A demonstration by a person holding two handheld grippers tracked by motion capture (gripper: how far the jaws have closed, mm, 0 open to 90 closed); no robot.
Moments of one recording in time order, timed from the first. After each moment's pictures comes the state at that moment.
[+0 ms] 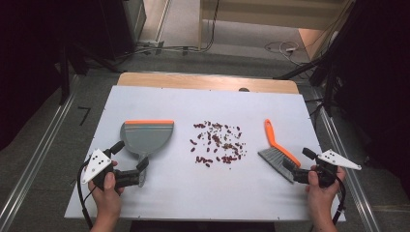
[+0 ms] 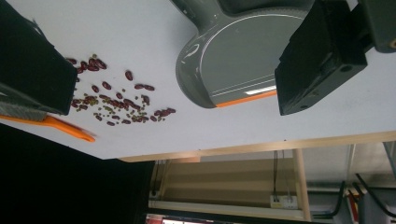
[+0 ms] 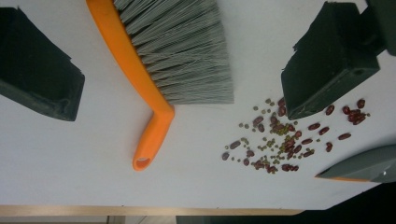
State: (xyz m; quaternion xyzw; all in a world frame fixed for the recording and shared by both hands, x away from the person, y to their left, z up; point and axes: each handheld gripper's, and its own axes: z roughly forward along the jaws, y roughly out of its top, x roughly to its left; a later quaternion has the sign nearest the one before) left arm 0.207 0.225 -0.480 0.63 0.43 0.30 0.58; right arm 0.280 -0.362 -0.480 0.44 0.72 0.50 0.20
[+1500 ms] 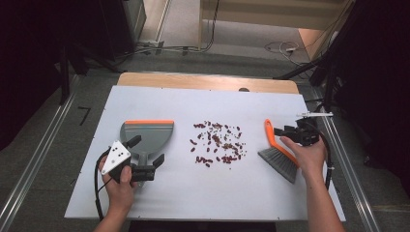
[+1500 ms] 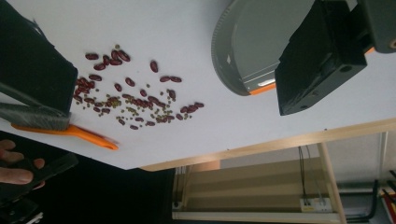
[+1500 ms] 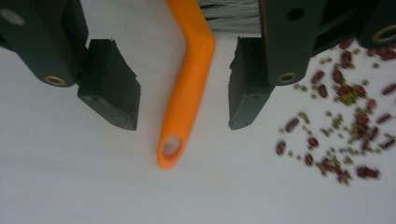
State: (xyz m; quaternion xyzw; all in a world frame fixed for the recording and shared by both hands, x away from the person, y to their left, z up) left arm 0.227 0.191 -0.469 0.67 0.38 0.28 0.57; right arm 0.394 -0.325 -0.453 0.53 0.77 0.33 0.13
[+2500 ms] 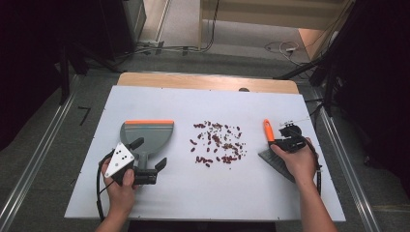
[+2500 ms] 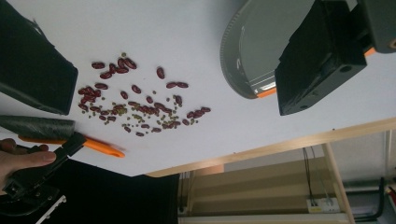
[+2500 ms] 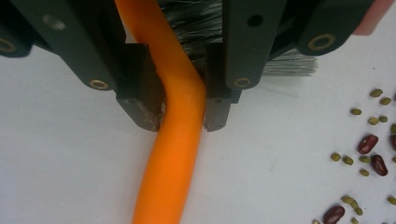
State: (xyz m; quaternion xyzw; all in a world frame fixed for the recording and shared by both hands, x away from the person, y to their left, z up) left arm 0.224 0.186 -0.471 0.68 0.37 0.28 0.56; right arm 0.390 -0.302 -0.481 0.53 0.81 0.23 0.10
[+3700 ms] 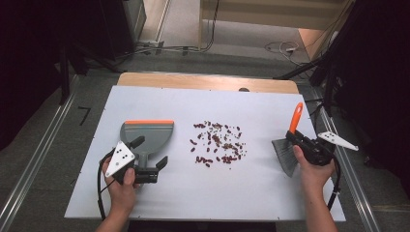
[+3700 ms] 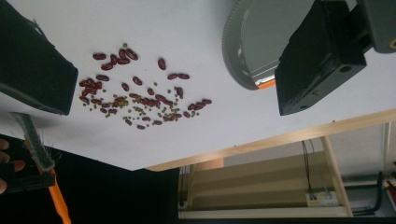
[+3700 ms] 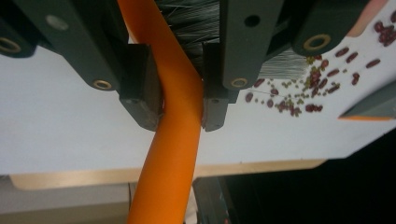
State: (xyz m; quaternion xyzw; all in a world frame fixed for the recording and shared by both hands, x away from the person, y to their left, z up) left arm 0.225 0.181 -0.465 0.68 0.37 0.28 0.57; right arm 0.327 -0.357 -0.462 0.48 0.66 0.54 0.22
